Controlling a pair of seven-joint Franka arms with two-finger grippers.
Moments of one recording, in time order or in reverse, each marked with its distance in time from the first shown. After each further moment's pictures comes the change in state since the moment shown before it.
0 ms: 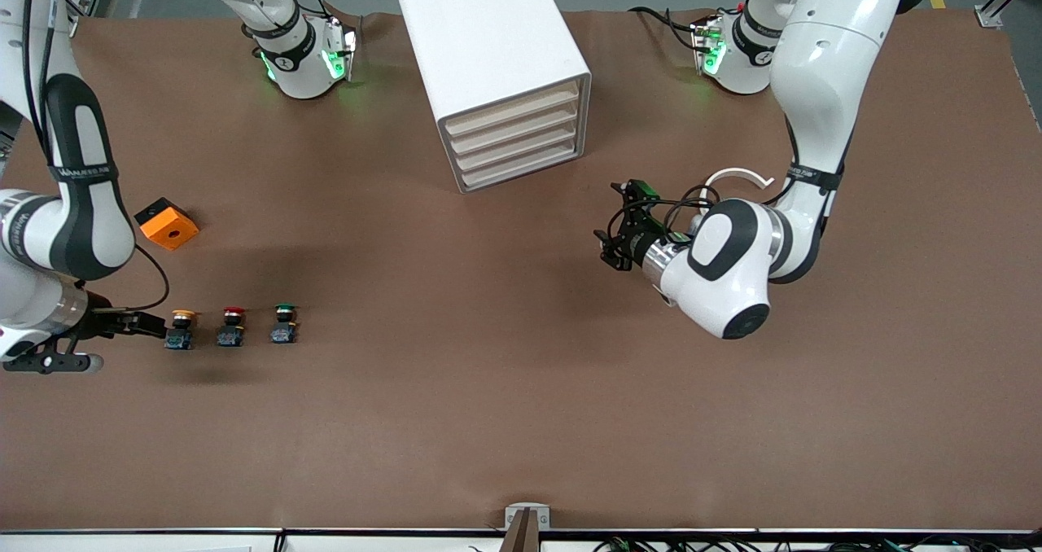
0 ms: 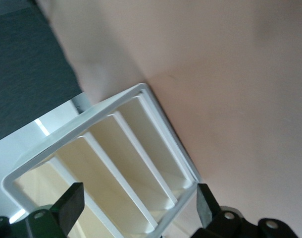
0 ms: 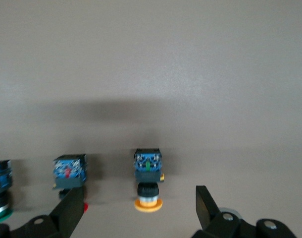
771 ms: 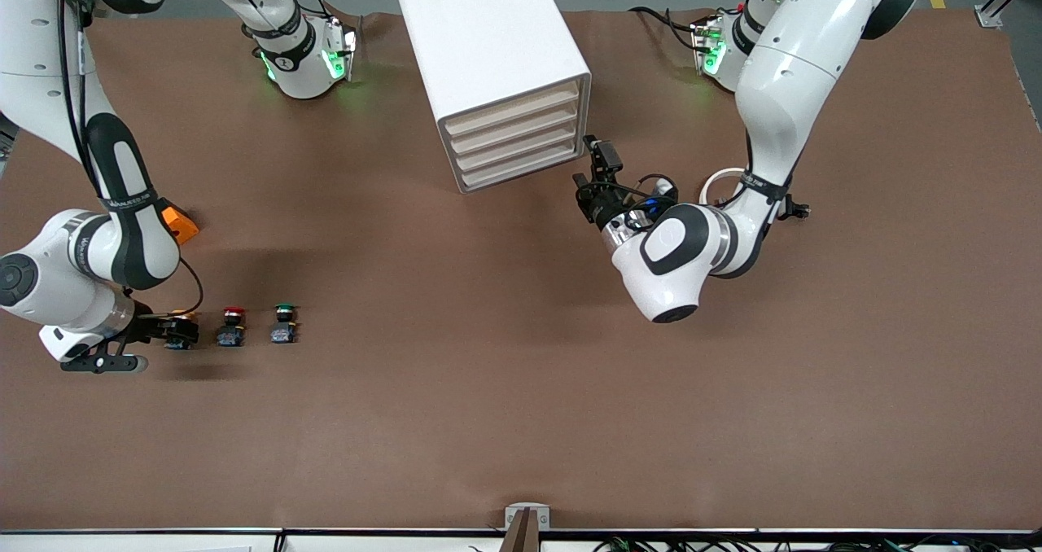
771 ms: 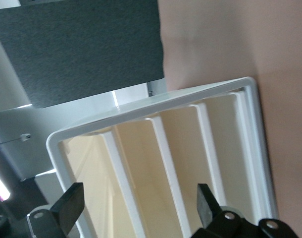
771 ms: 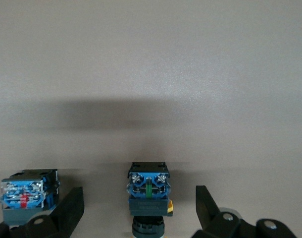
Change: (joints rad) left arm -0.012 0.076 -0.094 -0.023 -0.117 -0.187 -0.314; right arm -0.002 0.089 0.002 -0.076 0.006 0.173 -0.019
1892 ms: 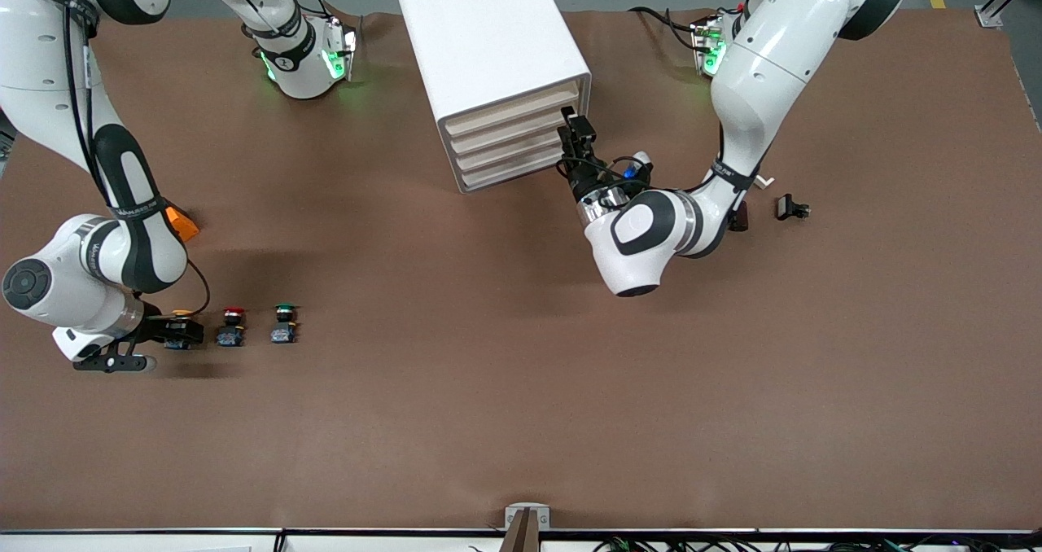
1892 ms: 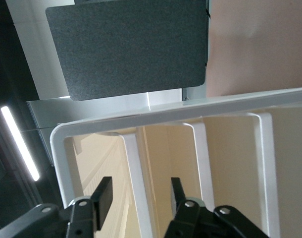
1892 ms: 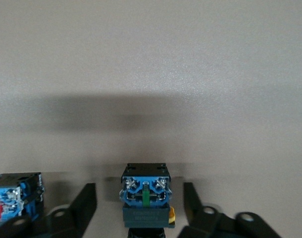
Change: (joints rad) left arm -0.044 0.000 -0.045 -0.099 -0.064 -0.028 -0.105; right arm -0.005 0.038 0.000 -0.001 0.012 0.025 0.000
